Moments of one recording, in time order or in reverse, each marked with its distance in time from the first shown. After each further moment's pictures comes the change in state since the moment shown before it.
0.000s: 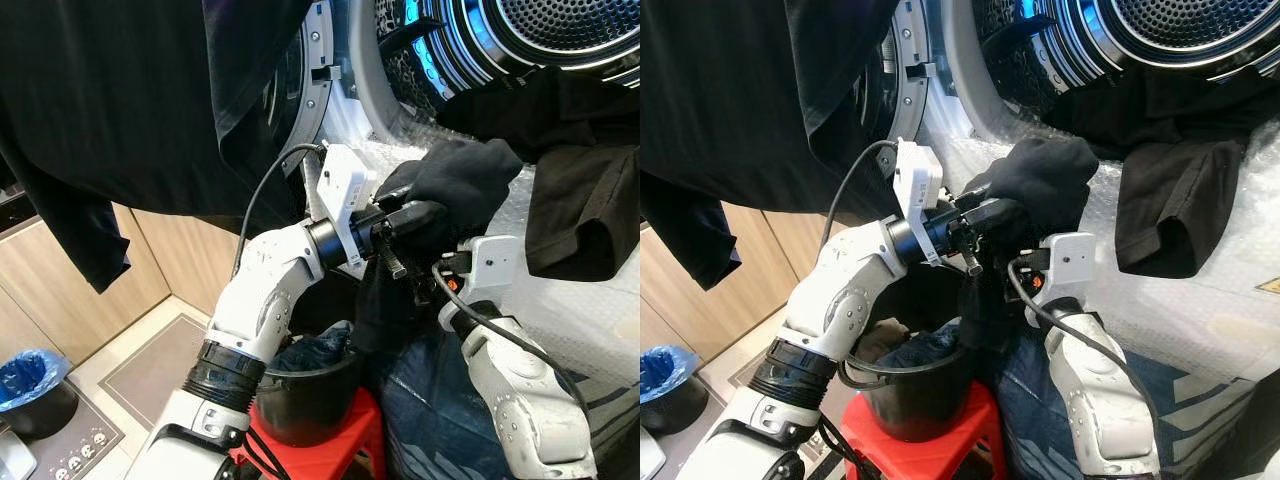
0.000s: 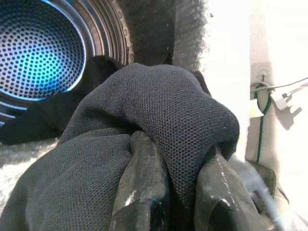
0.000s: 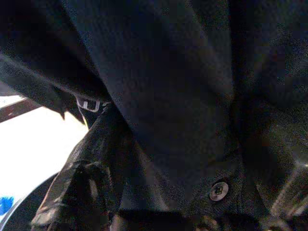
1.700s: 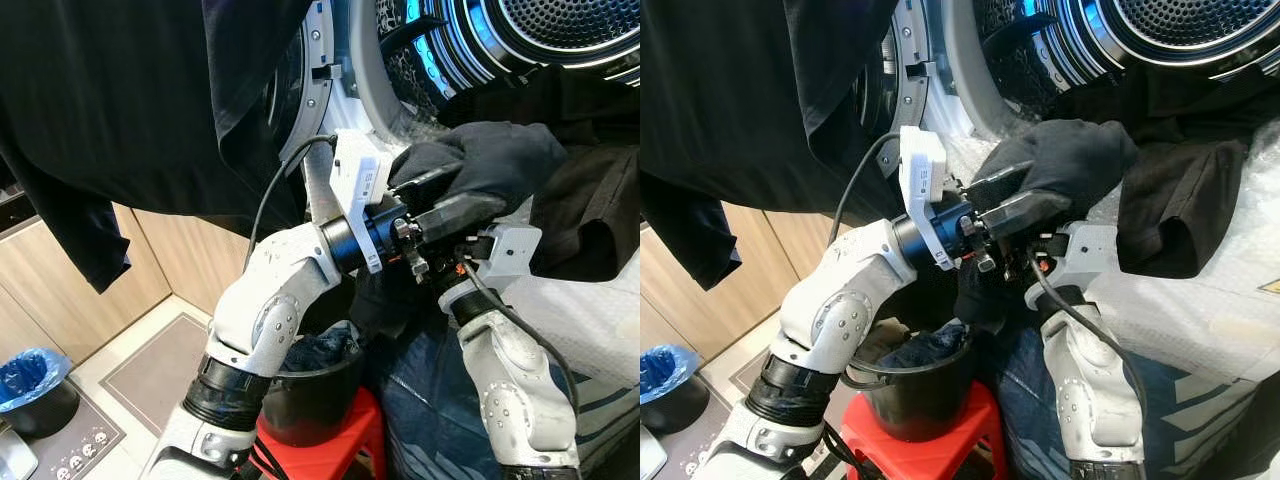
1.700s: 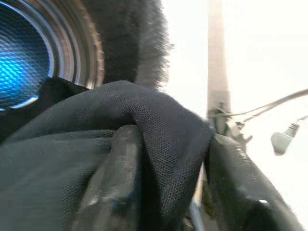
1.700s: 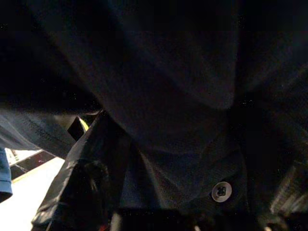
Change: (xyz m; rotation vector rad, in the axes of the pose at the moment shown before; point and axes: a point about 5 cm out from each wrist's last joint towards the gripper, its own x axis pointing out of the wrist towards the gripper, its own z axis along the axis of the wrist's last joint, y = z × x) left arm 0.005 -0.030 0.017 -0.115 -0.050 -0.108; right arm 0.008 0.004 0.012 0.149 -0.173 0.075
